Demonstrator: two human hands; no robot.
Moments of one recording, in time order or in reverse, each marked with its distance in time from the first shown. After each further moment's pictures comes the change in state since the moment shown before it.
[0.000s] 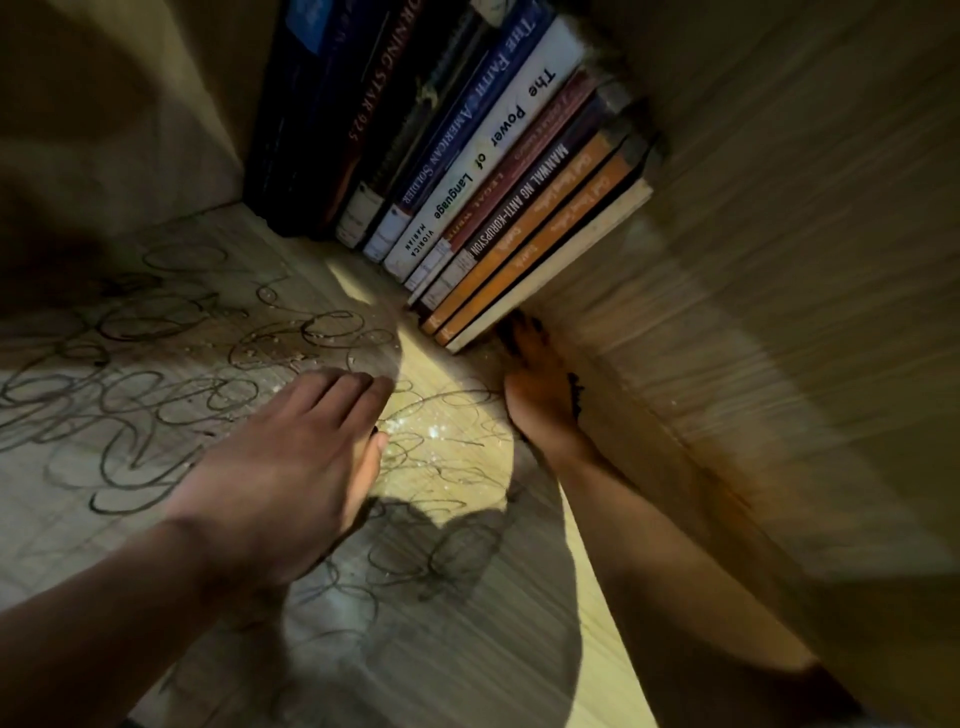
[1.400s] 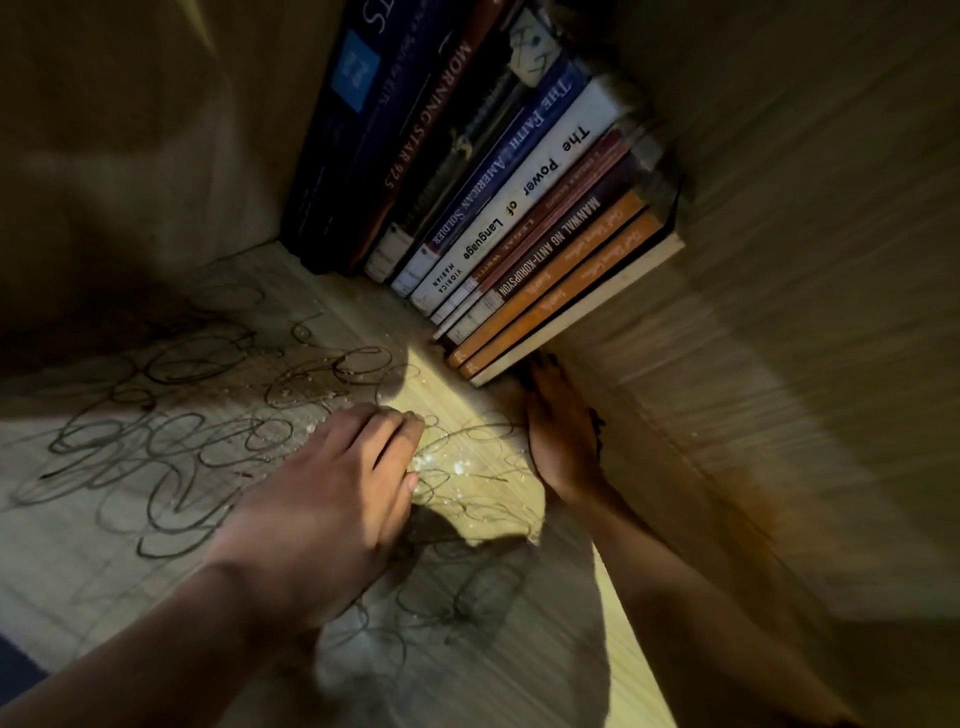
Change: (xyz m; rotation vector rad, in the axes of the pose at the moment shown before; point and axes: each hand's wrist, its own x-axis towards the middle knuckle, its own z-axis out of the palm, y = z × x) left_hand 0.000 0.000 -0.004 -0.194 -0.085 -0.052; right_hand -0.021 -0.001 -0.003 -0.013 0.017 -0.102
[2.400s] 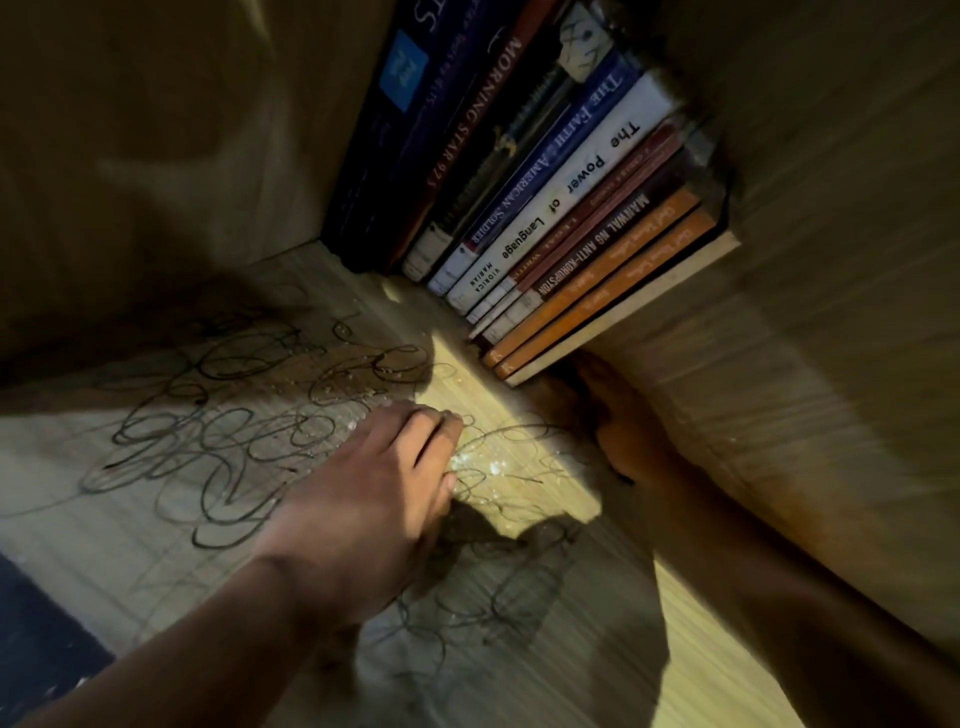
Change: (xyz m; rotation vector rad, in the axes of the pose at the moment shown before) left_hand -0.003 0.003 -0.002 -0.004 0.062 0.019; right_hand 0.027 0.038 -0.024 -0.110 -0.122 -0.192
